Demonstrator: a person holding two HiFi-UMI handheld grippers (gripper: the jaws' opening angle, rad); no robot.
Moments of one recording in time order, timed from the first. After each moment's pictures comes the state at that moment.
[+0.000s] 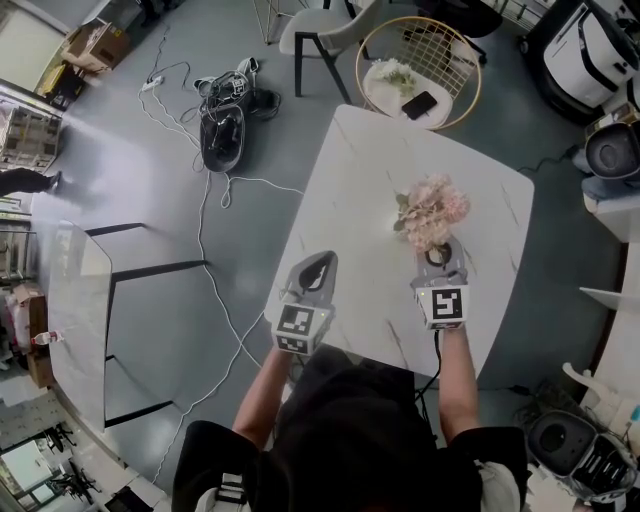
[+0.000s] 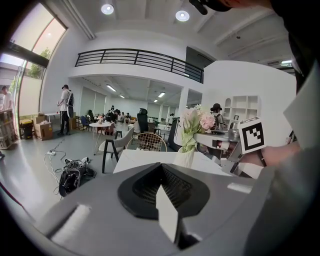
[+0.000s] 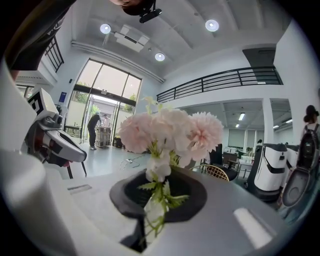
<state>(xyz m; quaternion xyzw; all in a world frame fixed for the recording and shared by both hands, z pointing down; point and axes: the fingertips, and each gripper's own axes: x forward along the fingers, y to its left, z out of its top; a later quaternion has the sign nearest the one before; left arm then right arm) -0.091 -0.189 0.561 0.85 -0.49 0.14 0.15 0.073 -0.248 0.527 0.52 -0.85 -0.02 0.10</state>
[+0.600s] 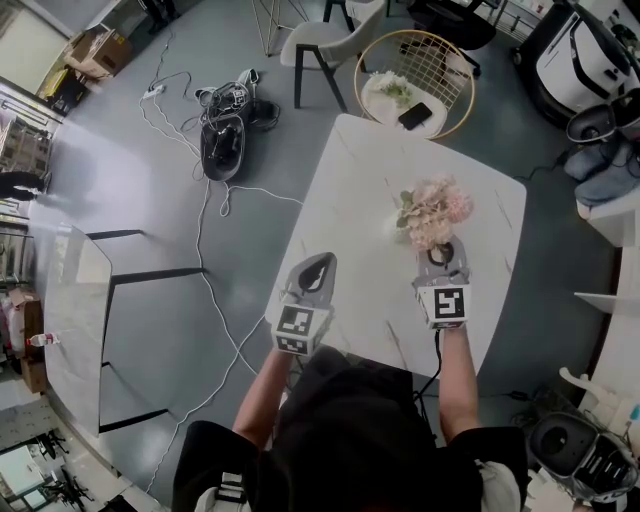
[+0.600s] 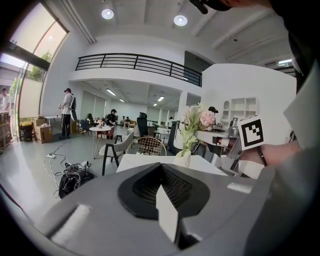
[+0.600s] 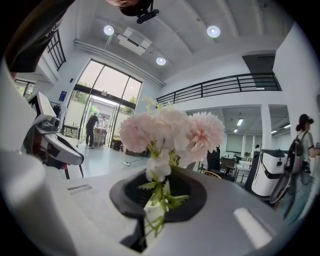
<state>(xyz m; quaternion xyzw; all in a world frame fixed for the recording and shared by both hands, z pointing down) -0.096 -0.179 0.545 0.85 -0.49 0.13 0.13 0.075 -0.239 0.502 0.52 -0.85 -0.04 0.10</state>
